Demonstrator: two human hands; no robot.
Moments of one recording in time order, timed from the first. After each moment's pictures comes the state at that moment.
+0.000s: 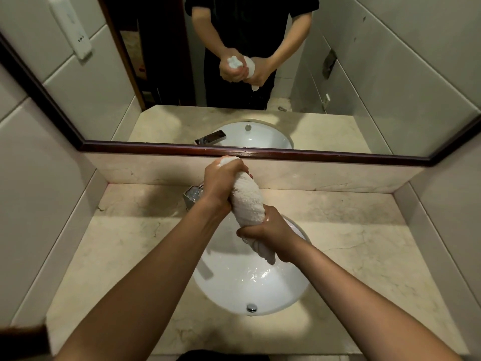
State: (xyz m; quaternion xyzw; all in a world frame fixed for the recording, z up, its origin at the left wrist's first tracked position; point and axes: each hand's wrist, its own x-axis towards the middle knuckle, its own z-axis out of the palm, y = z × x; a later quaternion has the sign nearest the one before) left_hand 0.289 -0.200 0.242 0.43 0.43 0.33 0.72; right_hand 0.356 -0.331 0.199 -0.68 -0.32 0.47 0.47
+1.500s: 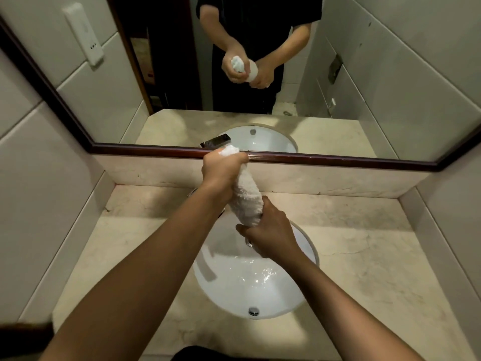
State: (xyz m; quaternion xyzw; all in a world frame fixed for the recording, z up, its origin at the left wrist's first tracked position) left_hand 0.297 -0.179 0.257 0.46 0.52 0.32 0.65; right_hand 0.340 -0.328 0.208 -0.83 -0.40 0.23 0.32
